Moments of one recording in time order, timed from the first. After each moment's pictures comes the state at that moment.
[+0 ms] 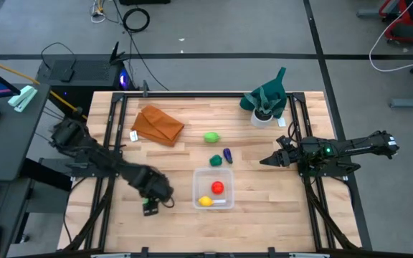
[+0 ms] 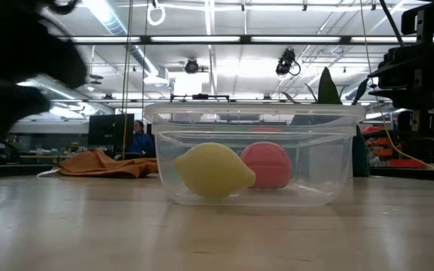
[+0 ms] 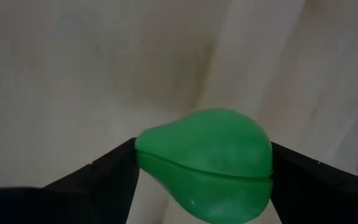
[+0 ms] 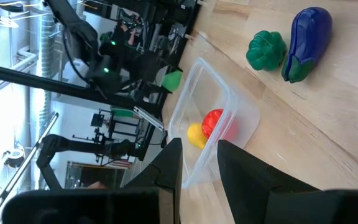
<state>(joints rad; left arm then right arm) -0.48 1.57 0.93 -0.81 0.16 -0.72 0.10 0.20 0.04 0.00 -0.06 1.24</state>
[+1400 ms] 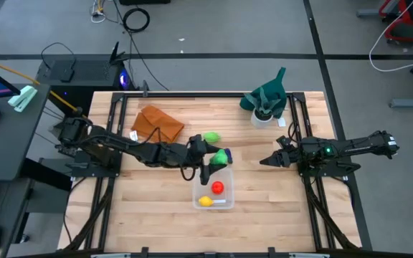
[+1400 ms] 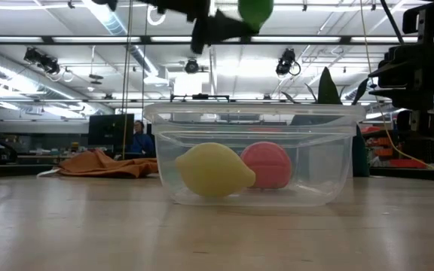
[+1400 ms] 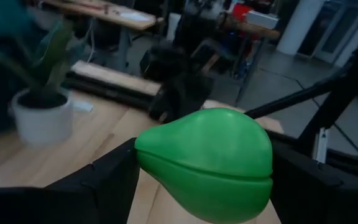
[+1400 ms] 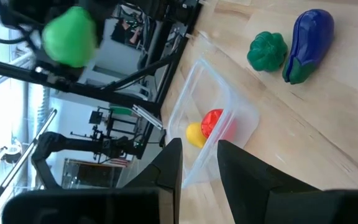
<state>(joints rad) -0.20 1.62 1.00 0.48 -0.32 -0.33 0.10 0.20 0.04 0.00 -0.07 1.21</state>
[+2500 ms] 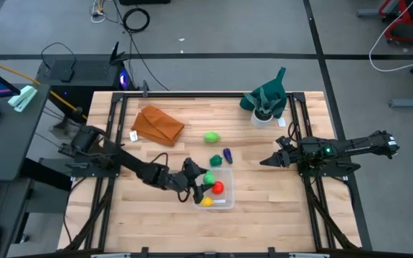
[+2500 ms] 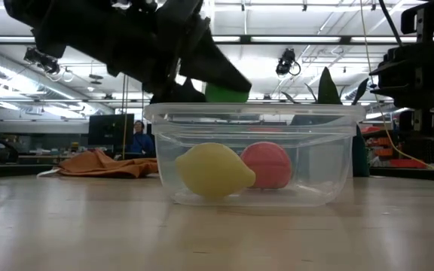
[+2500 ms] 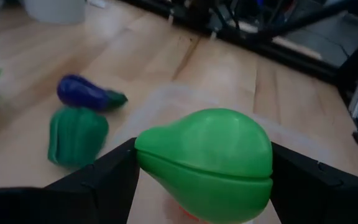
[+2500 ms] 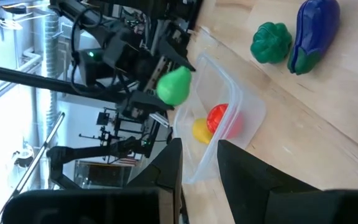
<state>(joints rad) -0.37 1.79 0.82 0.56 -0.53 -0.55 0.10 0.21 0.04 0.01 -0.08 1.27</state>
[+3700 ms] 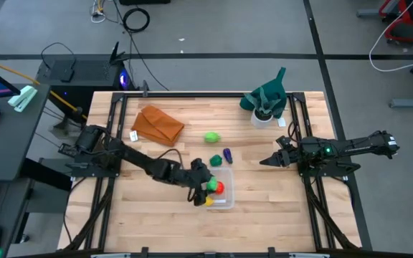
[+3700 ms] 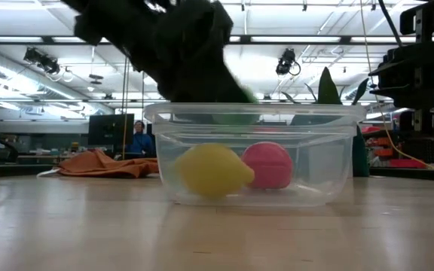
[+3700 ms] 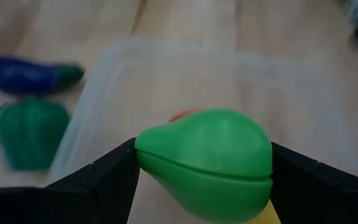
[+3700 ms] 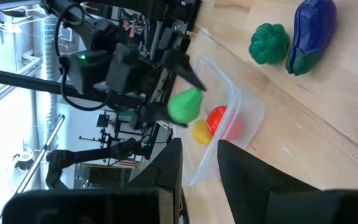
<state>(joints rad) -0.29 1.83 1.01 0.17 -0.23 -0.35 0.10 0.21 0.04 0.01 -0.07 1.28</state>
